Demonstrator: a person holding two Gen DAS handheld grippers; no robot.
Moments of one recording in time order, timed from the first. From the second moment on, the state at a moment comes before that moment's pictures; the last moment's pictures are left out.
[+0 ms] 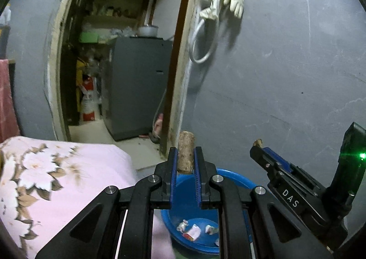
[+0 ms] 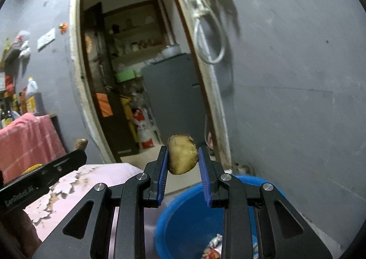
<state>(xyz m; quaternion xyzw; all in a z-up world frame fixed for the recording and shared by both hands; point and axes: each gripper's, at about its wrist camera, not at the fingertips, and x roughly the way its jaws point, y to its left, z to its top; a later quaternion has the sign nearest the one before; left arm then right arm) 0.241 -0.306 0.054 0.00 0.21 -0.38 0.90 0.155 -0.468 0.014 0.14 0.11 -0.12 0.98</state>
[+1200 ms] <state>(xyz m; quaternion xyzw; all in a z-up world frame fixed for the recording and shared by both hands) 0.279 -0.343 -0.004 0.01 0.34 -0.38 0.86 0.178 -0.508 -0.019 0.23 0.23 -0.15 0.93</state>
